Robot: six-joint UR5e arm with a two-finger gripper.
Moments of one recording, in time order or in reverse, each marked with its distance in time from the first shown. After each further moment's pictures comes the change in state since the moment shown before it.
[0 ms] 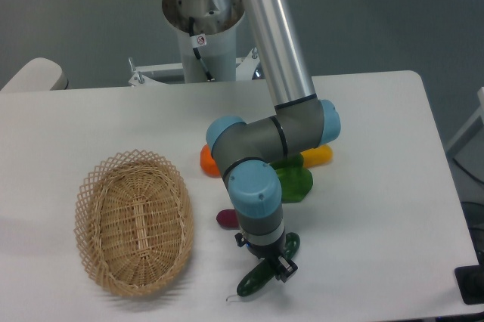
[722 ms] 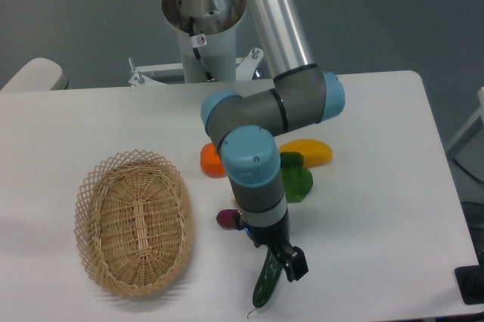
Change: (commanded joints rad) arm 0.006 0.124 0.037 -0.017 -0.002 0.060
